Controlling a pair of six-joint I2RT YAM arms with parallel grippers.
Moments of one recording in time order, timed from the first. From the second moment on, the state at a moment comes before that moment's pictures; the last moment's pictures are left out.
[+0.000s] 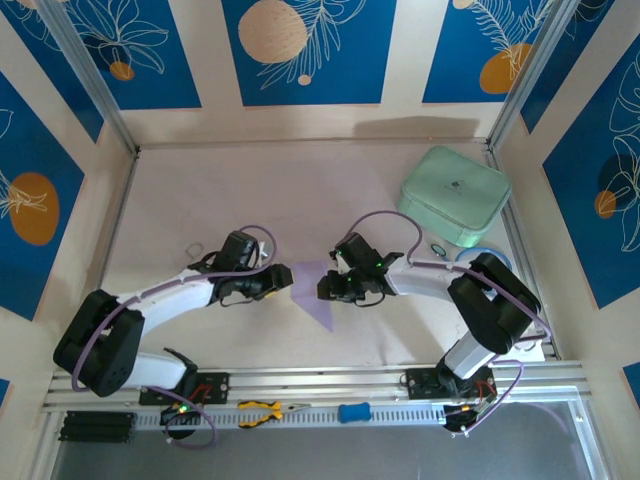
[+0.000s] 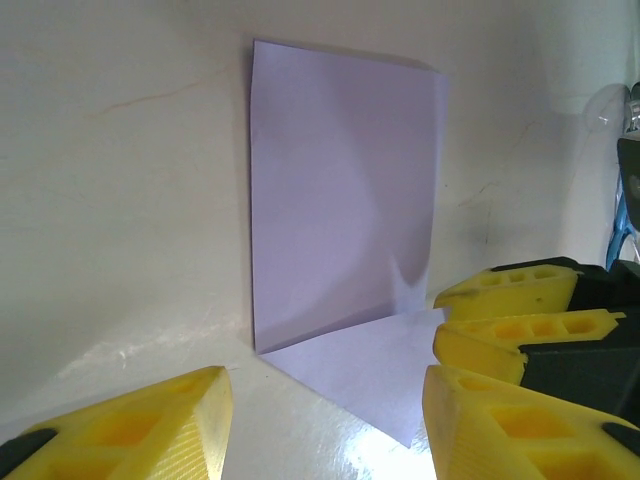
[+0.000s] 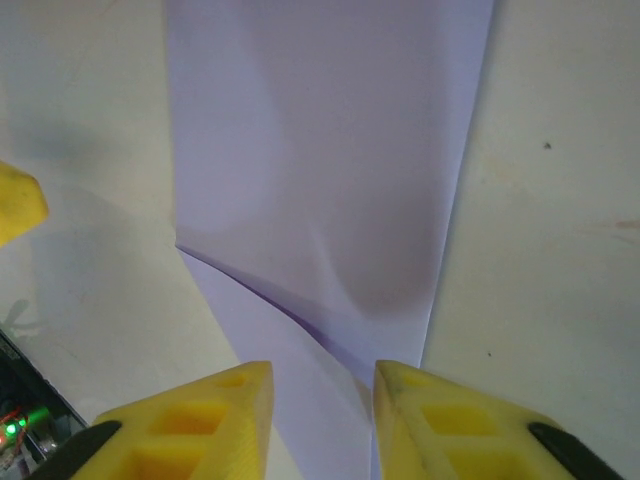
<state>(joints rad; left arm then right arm) -0.53 1.35 0.61 -0.18 0.44 -0.84 0.74 1.59 0.76 -0.20 -0.39 0.74</state>
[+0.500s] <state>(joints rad) -0.50 1.46 0.69 -0.18 0.52 -0.83 0.68 1.57 0.72 -0.12 -0.52 0.70</state>
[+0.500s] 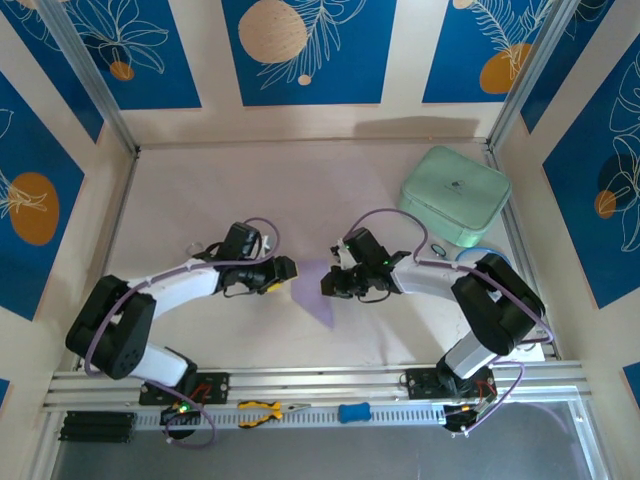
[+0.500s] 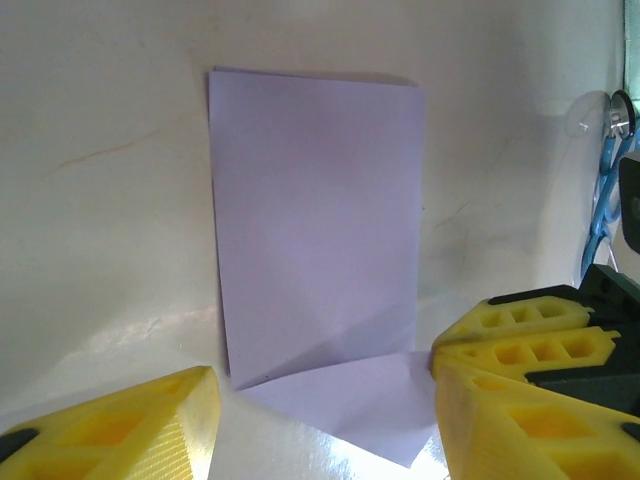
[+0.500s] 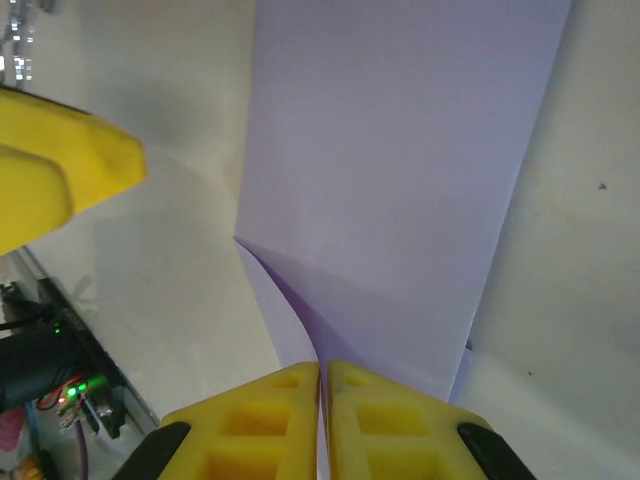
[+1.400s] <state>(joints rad) -0.49 1.60 0.76 -0.18 0.58 -0.82 0.60 1.54 0.67 -0.05 -0.64 0.68</state>
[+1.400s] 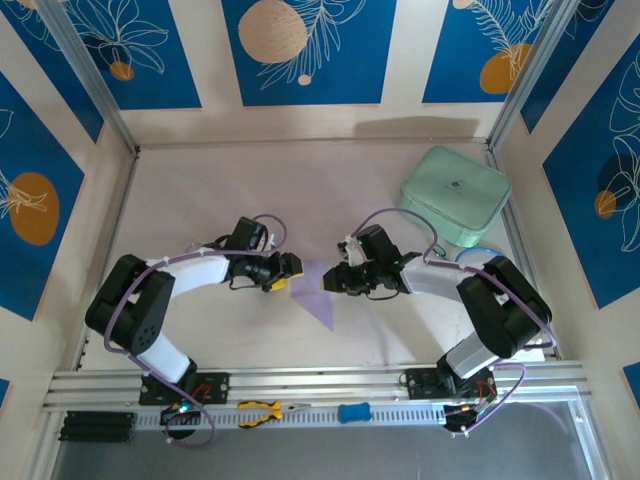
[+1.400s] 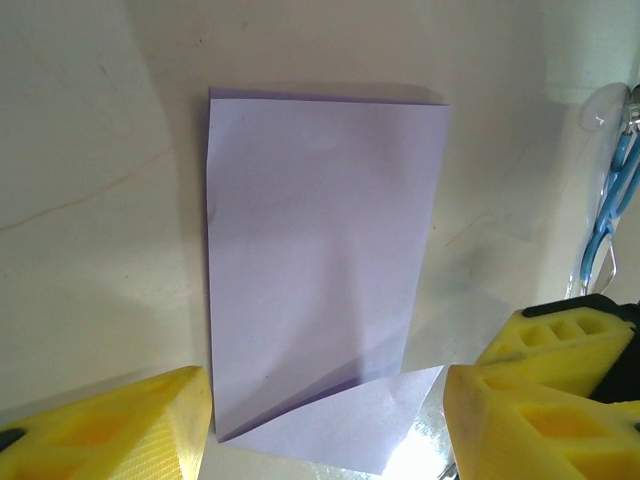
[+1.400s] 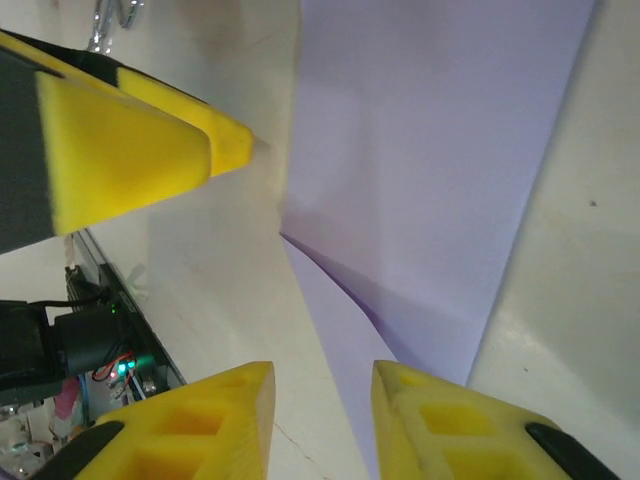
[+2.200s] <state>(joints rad) -0.49 1.58 0.76 -0.20 0.57 -0.81 0.59 1.58 0.69 -0.06 -0.66 0.65</state>
